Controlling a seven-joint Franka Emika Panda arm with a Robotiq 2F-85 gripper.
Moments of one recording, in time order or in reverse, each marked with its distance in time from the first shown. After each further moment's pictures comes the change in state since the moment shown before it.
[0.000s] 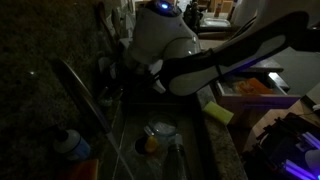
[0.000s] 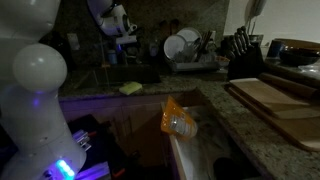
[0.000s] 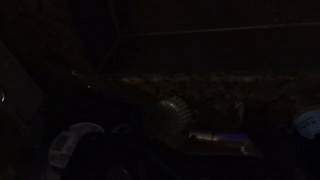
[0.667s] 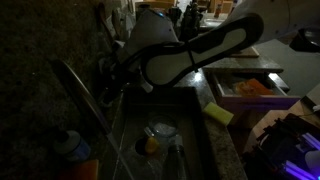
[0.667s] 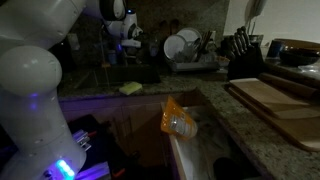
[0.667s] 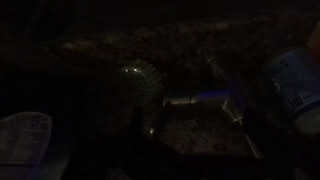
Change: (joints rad) arm -0.152 0.203 0.227 0.206 0.269 0.072 -0.284
